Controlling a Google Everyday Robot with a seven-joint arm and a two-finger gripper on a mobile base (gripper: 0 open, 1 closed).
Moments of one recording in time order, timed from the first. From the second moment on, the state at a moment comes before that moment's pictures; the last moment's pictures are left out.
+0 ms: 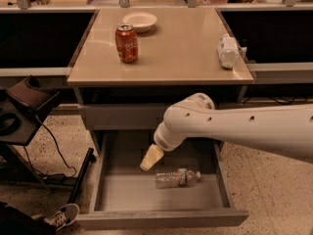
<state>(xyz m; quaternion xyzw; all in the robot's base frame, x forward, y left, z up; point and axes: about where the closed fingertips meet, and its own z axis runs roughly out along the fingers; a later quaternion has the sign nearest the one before) 0.557 -0.014 0.607 -0.49 0.85 0.07 0.20</state>
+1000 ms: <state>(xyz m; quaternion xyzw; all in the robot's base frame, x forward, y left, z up) 0.591 -0.044 0.507 -0.49 0.84 0.10 0.19</state>
